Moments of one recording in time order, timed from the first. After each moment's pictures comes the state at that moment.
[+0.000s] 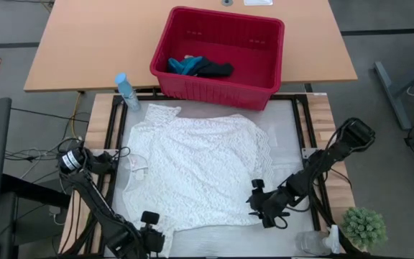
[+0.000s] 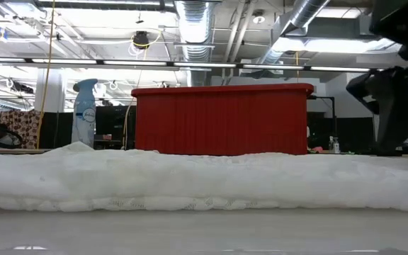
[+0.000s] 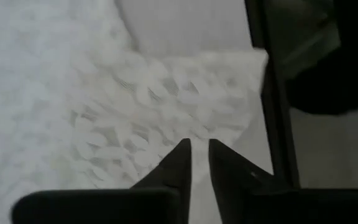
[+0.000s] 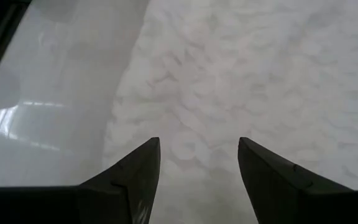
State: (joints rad) left arm -0.93 1.85 1.40 -0.85 -0.19 -0.73; right arm 0.67 1.50 0.68 -0.08 0.27 0.41
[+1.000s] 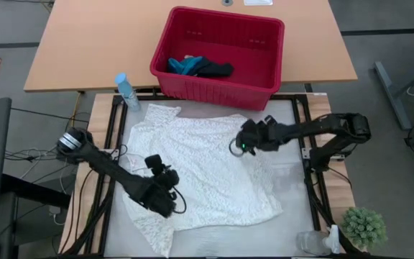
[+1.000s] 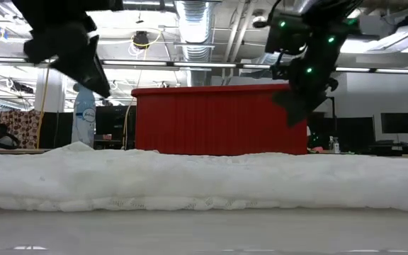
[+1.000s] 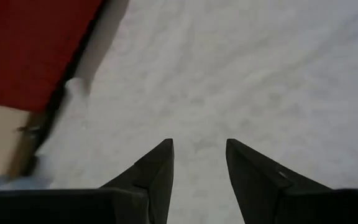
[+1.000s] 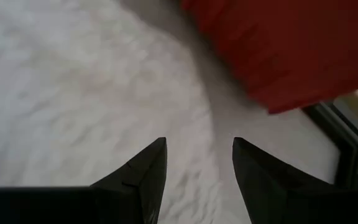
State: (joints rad) left arm -0.55 1.62 1.11 -0.95 -0.82 -0.80; right arm -0.11 1.49 0.92 -0.71 0.76 0.58
